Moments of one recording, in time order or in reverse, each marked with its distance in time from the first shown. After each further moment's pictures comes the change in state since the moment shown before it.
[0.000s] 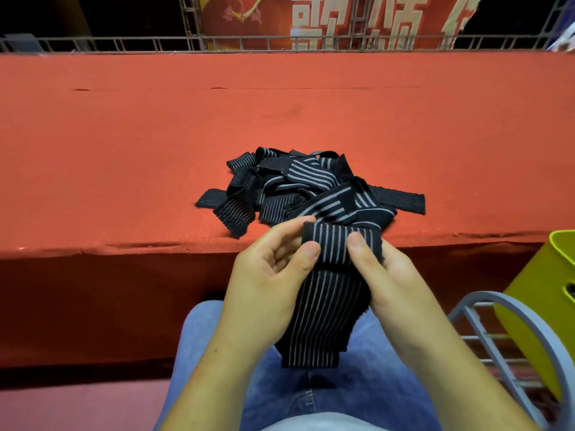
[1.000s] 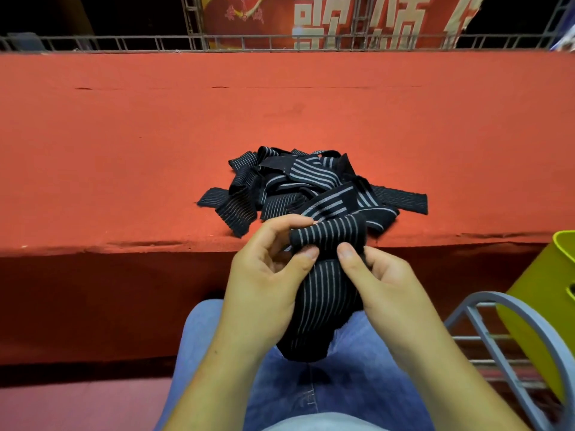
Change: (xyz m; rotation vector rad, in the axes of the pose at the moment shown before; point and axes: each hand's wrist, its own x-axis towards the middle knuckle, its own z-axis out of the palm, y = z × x) left_hand -0.003 0.001 0.000 -0.042 0.060 0.040; right_hand 0.000 0.006 0.009 -0.049 0.063 0.050
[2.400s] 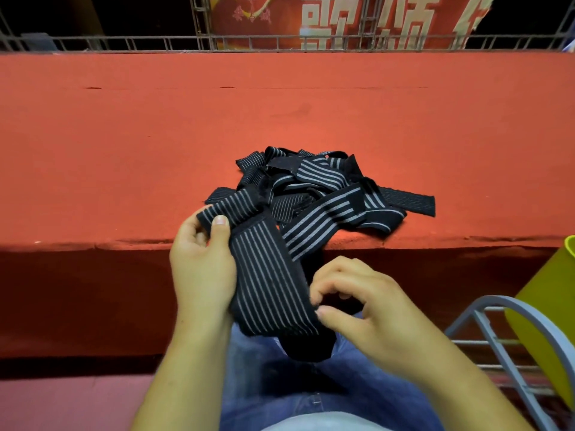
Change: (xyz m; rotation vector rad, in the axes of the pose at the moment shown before) left_hand 0.029 -0.003 -0.051 0.125 0.616 -0.101; right_hand -0.002 0.010 -0.010 -0.567 -0.389 -0.475
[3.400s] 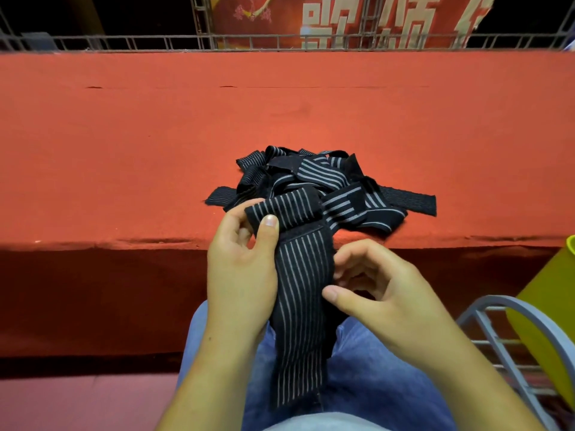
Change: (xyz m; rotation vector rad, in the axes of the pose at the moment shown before) left_hand -0.032 0.006 0.019 -0.005 -0.252 0.105; right_hand 0.002 -0.004 -0.008 0.367 0.190 0.194
